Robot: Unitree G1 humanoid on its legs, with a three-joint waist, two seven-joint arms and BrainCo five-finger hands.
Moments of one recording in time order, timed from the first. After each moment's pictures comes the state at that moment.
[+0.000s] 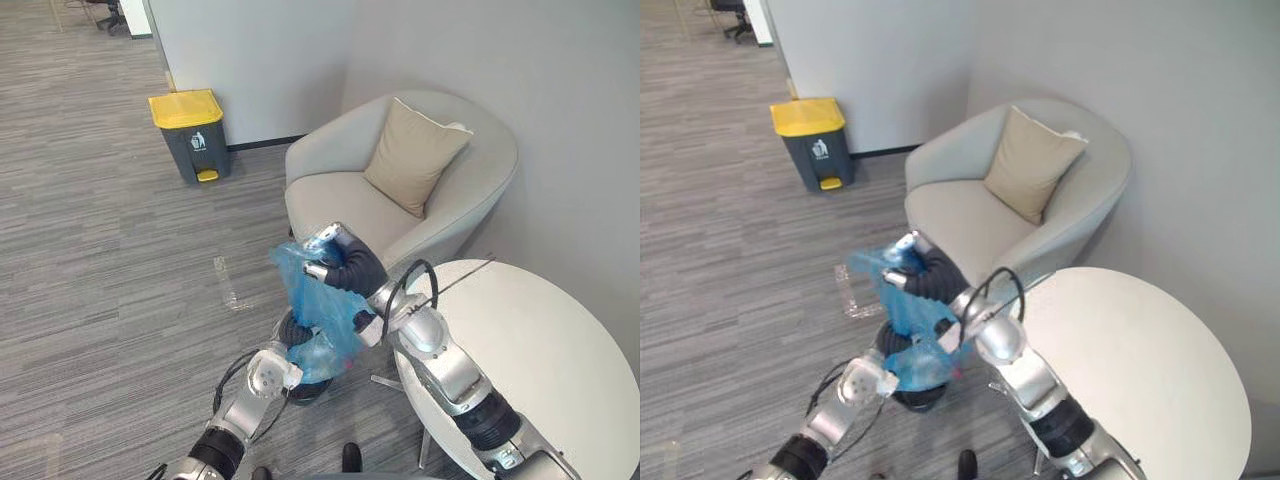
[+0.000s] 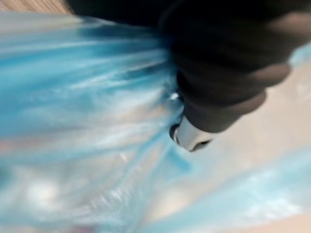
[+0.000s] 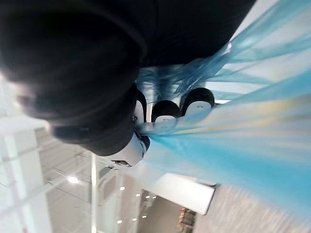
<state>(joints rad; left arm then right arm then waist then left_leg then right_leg) -0.06 0.16 -0.36 0.36 0.23 -0.14 0.15 -0.25 -0.29 0.47 -0.22 0.10 -0.20 0.09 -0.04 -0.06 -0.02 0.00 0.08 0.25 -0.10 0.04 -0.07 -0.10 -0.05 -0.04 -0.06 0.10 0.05</state>
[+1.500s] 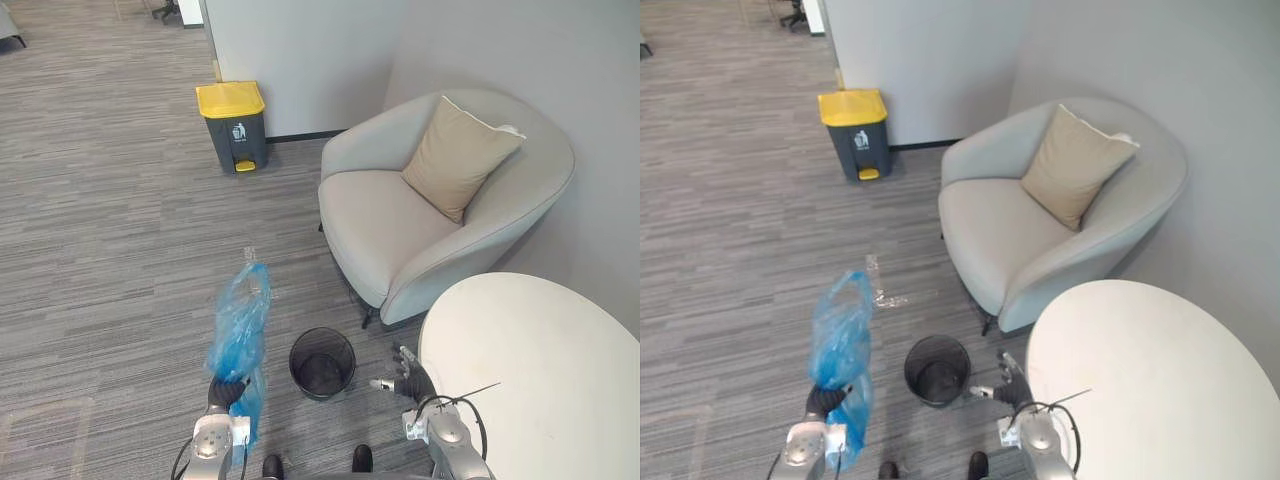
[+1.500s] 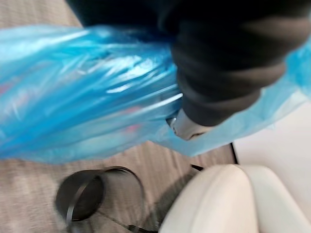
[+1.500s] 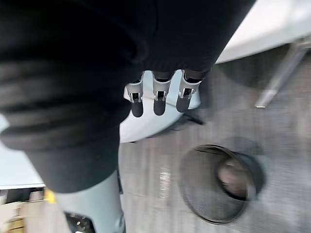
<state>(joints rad) 0.18 0.09 0.06 0.61 0.04 -0.11 0.17 0.12 -0.07 0.05 0.61 -0.07 -0.12 0.02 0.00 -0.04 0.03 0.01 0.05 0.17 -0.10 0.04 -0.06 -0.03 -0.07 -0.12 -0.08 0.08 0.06</state>
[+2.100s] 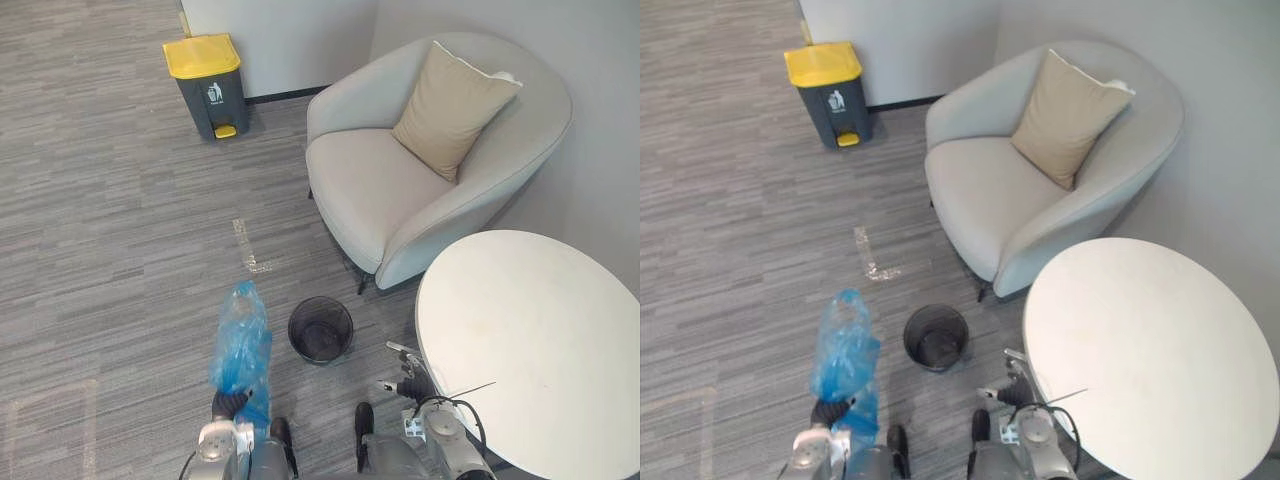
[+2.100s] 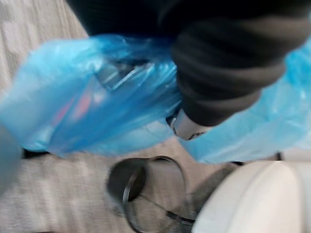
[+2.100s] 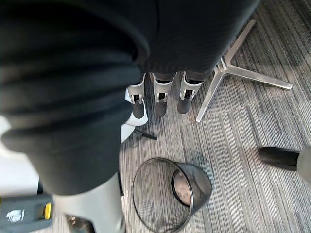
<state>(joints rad) 0.14 0.06 0.06 0.64 0.00 -0.10 0.17 0.03 -0.03 0.05 0.68 -0.08 -0.08 -0.07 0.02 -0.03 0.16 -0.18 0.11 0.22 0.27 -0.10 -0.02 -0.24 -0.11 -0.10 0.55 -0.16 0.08</state>
